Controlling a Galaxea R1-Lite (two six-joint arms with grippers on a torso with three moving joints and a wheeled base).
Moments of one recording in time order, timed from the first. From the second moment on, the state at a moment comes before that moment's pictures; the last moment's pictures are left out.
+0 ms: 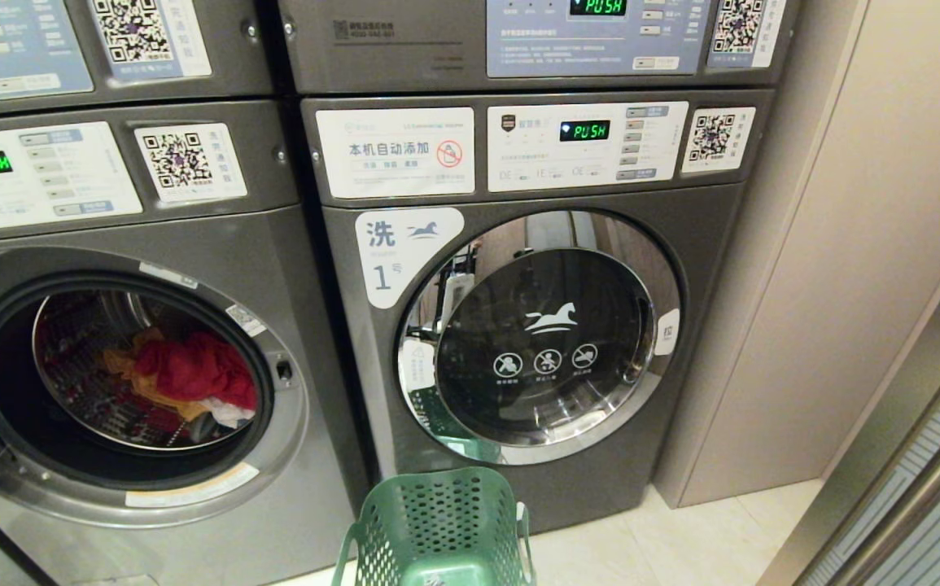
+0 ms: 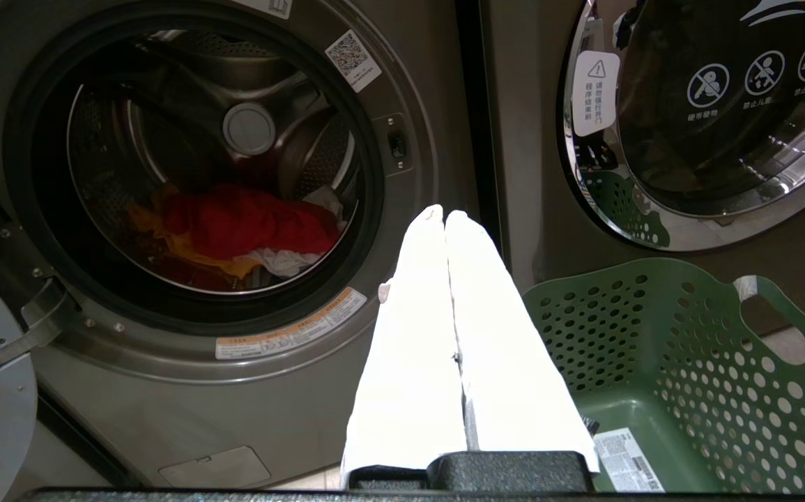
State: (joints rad) left arm 0.00 0.00 0.00 -0.07 0.01 0.21; right arm 0.01 0.00 0.00 -0.09 -0.01 0.02
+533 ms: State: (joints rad) left arm 0.00 0.00 0.00 -0.06 -0.01 0.25; right arm 0.01 0.00 0.00 -0.08 0.04 -0.17
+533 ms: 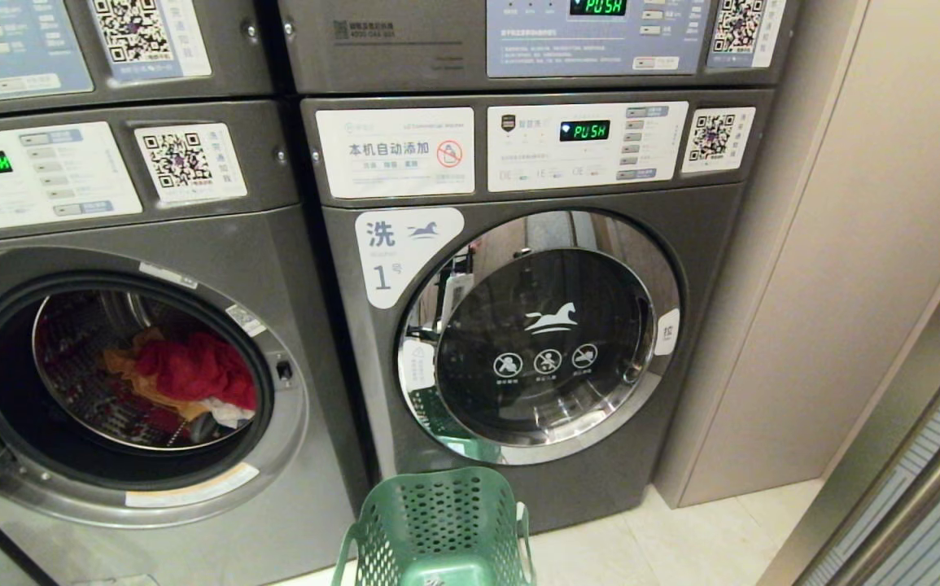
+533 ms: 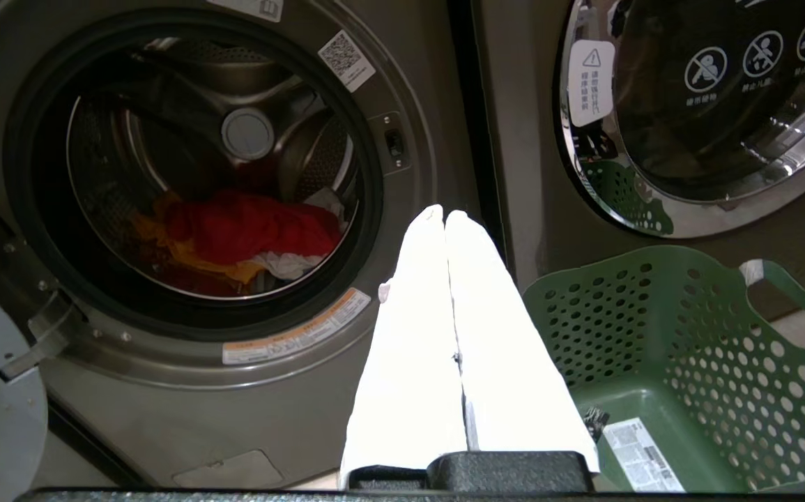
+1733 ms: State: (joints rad) left arm 0.00 0.00 0.00 -0.06 -0.01 0.25; right arm 0.01 0.00 0.00 -0.08 0.03 -0.10
